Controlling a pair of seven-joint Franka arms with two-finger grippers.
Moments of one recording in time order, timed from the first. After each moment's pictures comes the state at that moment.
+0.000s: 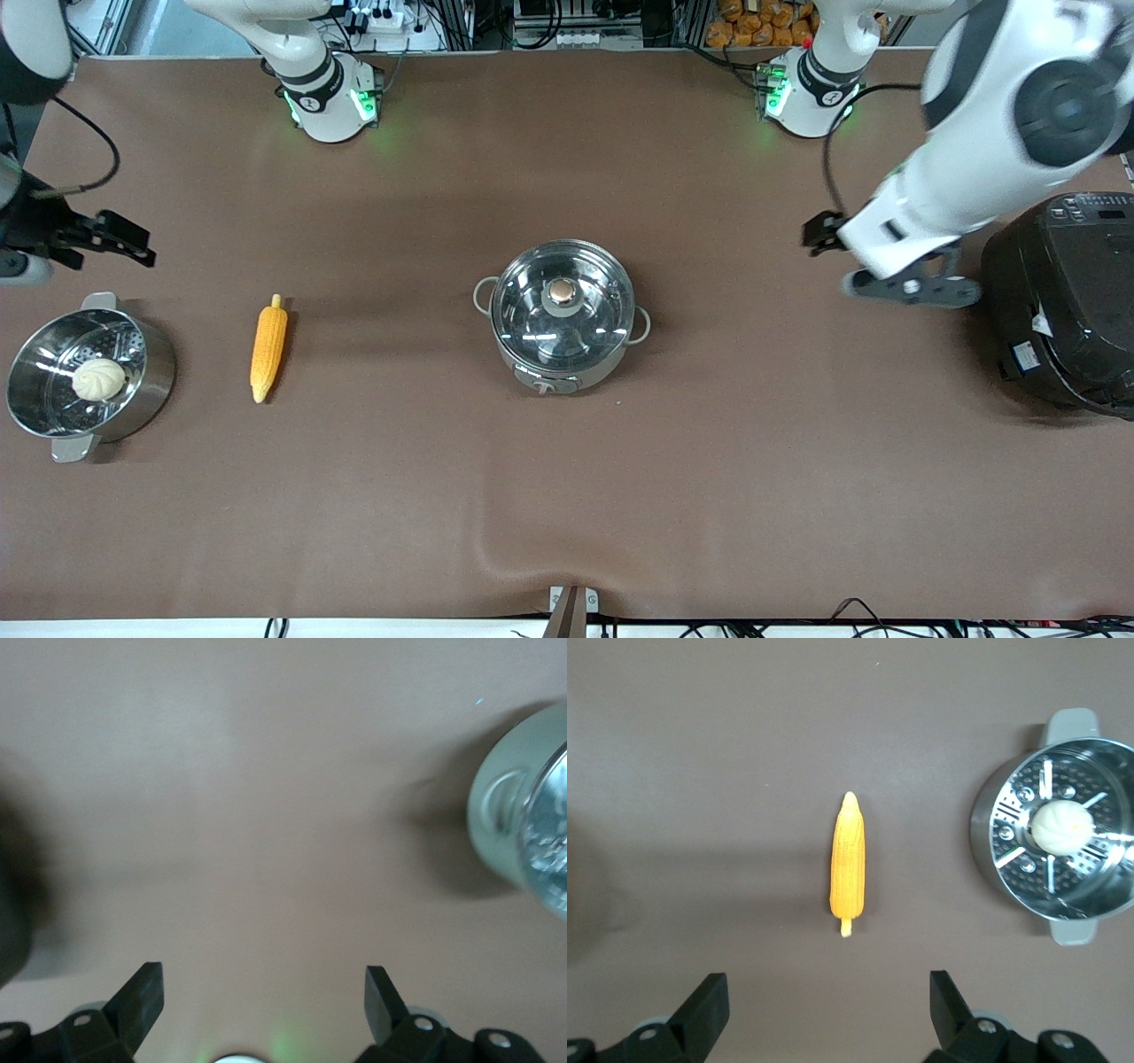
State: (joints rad) left arm -0.24 0.21 -0.15 -1.52 0.02 1.56 -0.27; right arm -0.03 -0.04 -0.05 -1.86 0.00 1.82 -0.12
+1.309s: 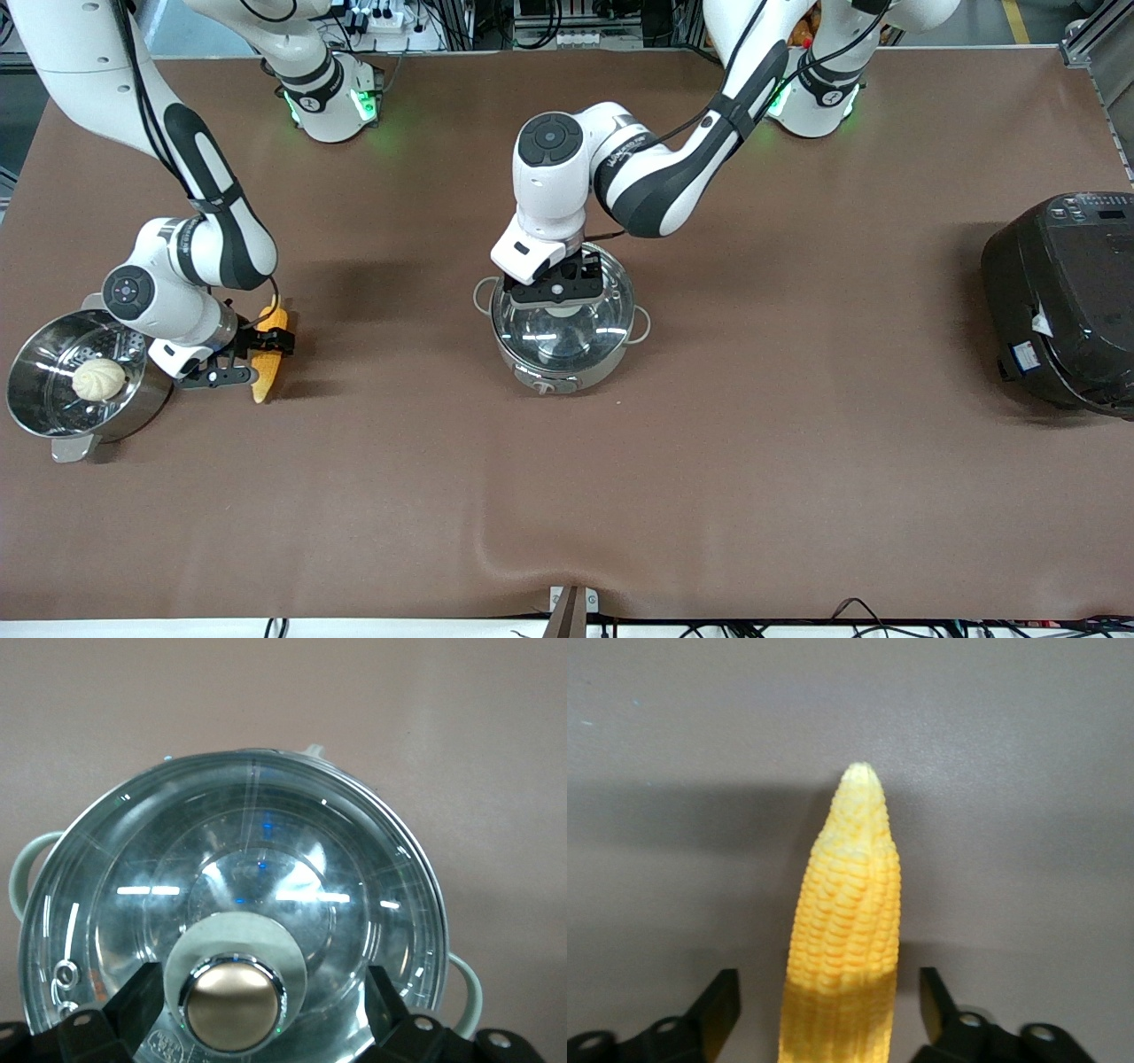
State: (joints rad) left arm -0.75 0.63 -0.14 -1.38 0.17 2.12 -1.02; right arm -0.03 0.45 -0.05 -2.12 0.00 2.51 -0.18
